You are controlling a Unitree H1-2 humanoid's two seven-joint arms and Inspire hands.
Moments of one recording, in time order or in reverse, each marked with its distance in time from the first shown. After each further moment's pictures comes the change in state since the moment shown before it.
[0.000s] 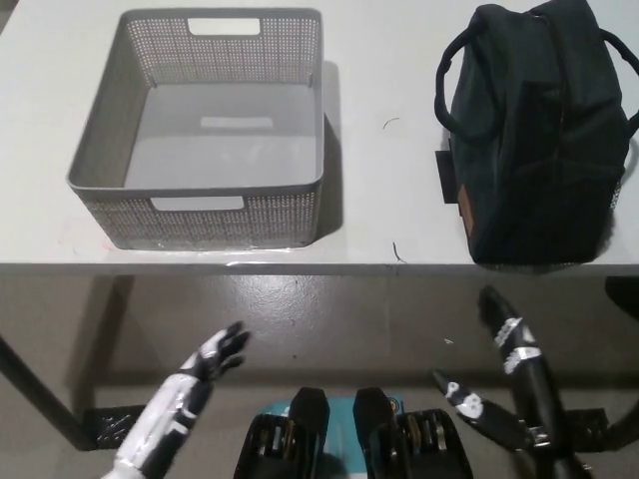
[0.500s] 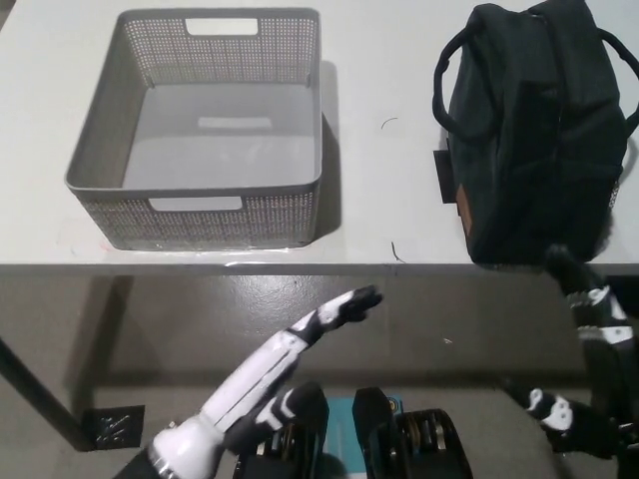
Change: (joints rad) left_arm -0.214 -0.062 -0.138 -0.156 0.024 0.075 -0.078; right_arm 0.020 -0.110 -0.043 -0.379 0.088 0.089 0.041
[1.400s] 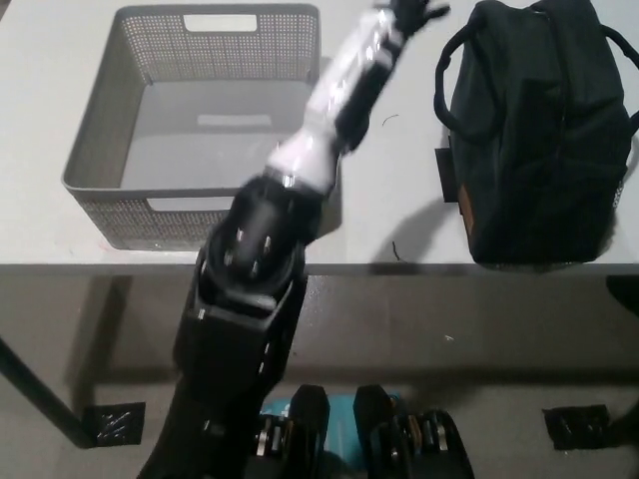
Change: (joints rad) left_arm -0.688 -0.351 0.273 0.483 0.049 0.229 0.184; right_arm -0.442 -0.047 -0.335 0.281 0.144 0.080 -0.074
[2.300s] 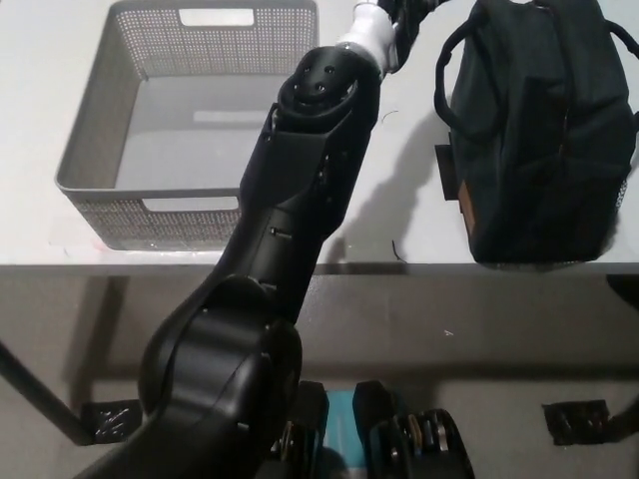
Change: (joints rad) left_arm -0.463 -0.021 0.266 0.879 -0.199 0.038 0.099; right_arm -0.306 -0.108 -0.054 0.331 0.114 0.092 -0.001
